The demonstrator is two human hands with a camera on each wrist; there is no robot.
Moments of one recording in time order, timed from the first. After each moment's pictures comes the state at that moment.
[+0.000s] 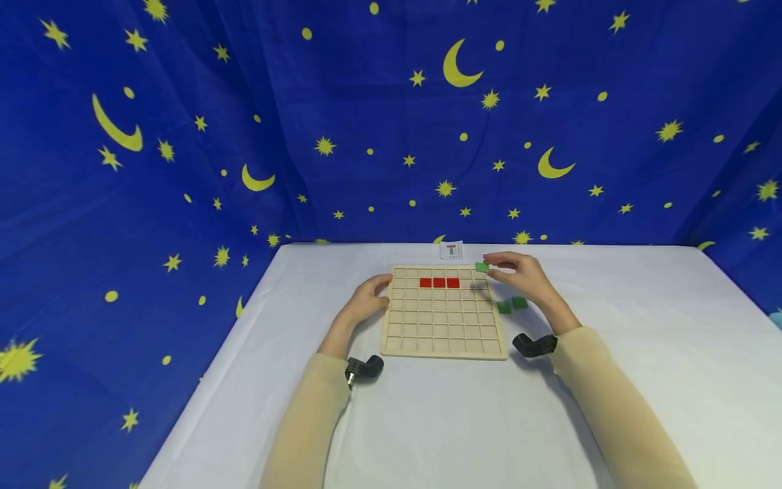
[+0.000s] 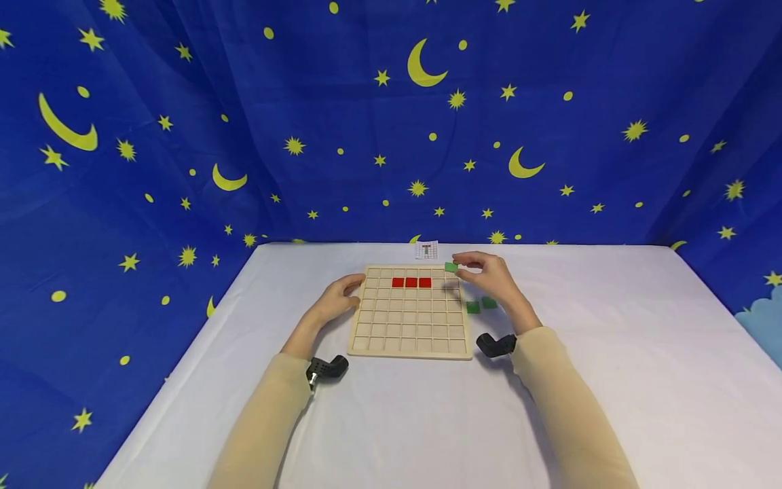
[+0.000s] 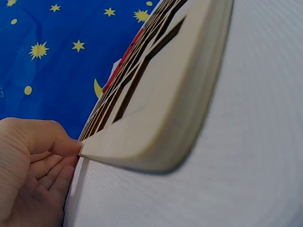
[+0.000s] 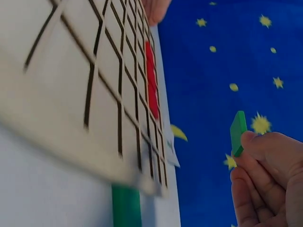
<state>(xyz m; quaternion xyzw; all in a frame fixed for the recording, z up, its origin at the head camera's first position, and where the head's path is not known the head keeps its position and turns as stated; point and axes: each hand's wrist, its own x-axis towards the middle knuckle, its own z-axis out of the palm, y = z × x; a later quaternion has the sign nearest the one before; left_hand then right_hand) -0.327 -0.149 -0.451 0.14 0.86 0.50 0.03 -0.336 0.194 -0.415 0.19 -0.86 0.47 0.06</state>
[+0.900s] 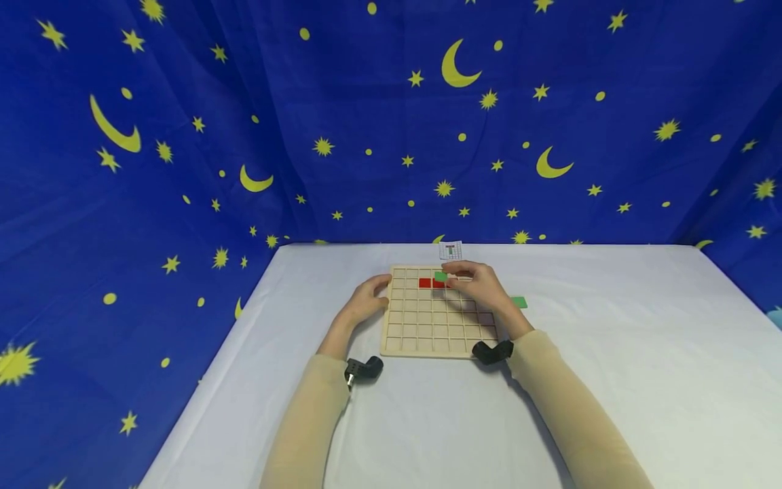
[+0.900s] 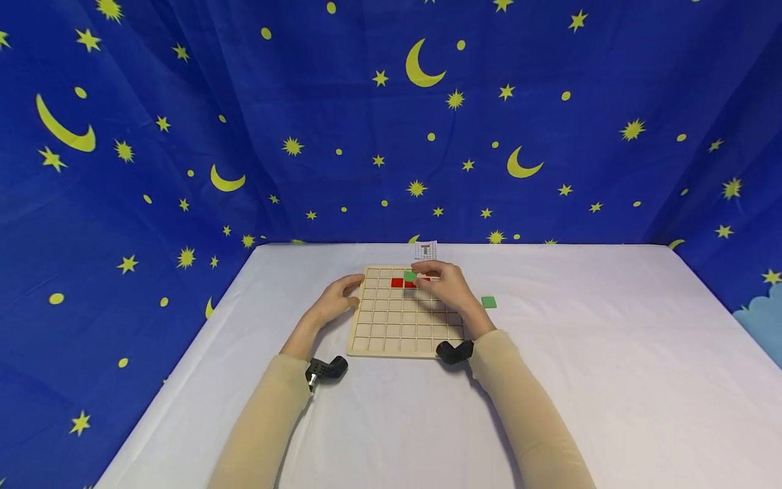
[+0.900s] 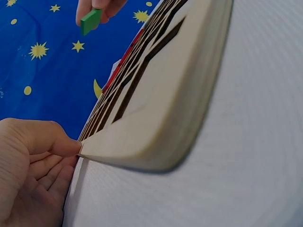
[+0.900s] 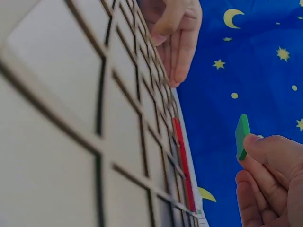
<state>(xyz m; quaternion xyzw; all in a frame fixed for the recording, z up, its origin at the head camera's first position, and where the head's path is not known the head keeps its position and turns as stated) -0.326 -0.150 -0.448 0.13 0.86 0.49 0.04 -0.335 0.126 -0.432 0.22 -0.82 0.53 0.02</state>
